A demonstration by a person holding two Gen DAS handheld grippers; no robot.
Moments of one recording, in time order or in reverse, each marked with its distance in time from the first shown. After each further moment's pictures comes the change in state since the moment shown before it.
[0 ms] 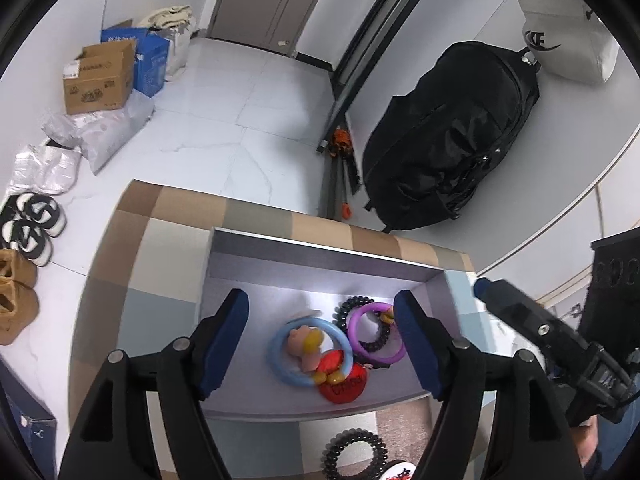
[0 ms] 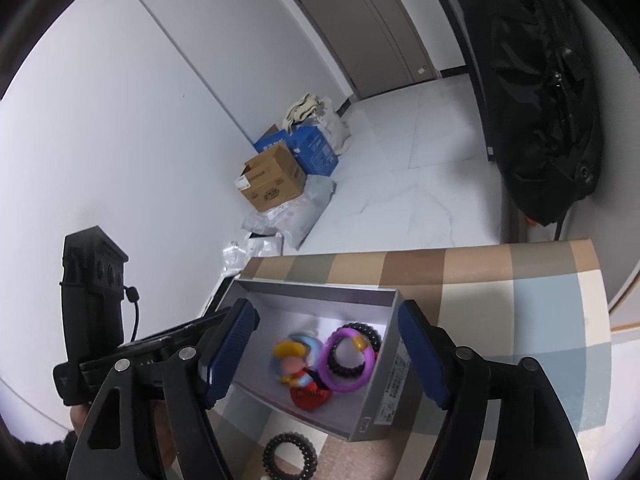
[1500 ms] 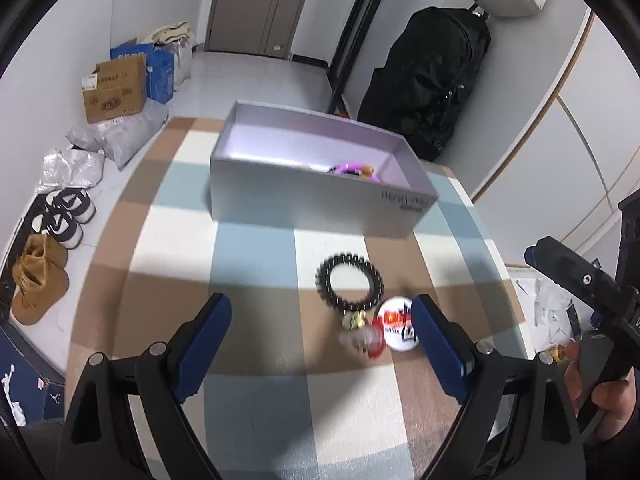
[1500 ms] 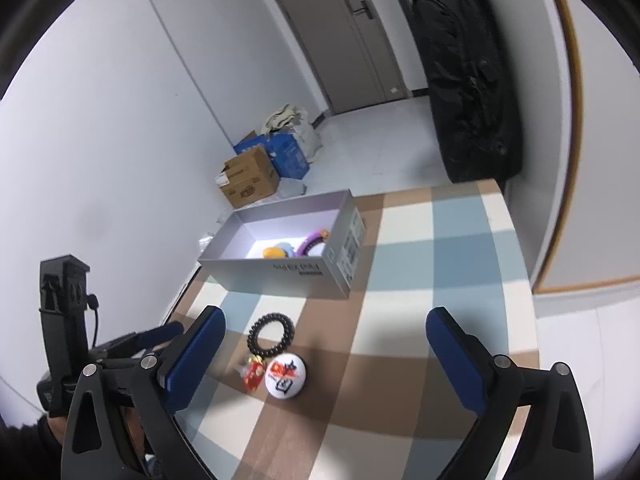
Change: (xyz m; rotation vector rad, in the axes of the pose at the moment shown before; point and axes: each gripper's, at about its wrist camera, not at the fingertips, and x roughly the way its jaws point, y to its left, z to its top) left arm -0.048 -0.020 -0.105 0.108 -0.001 0.056; right arm -0.102 0.013 -0.102 -0.033 -0.059 -0.141
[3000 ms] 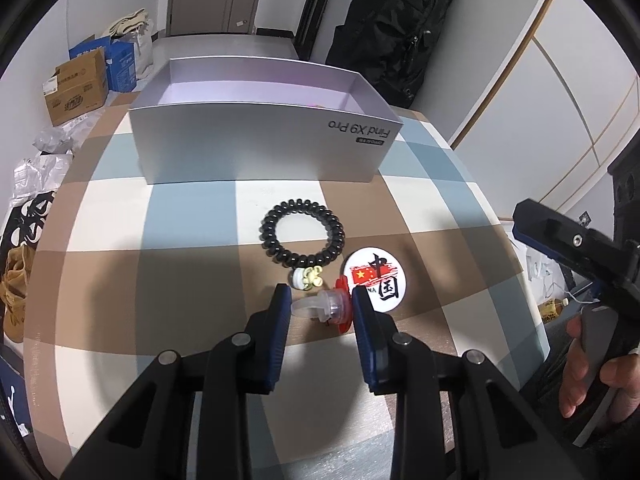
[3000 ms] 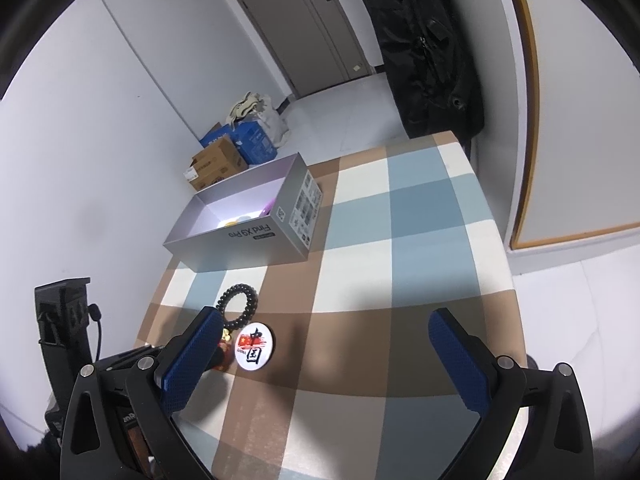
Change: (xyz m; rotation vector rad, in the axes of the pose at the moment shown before) left arm 0.018 -0.020 -0.012 0.102 0.110 -0.047; right arm 0.003 -0.023 -0.021 0.108 0.063 -0.077
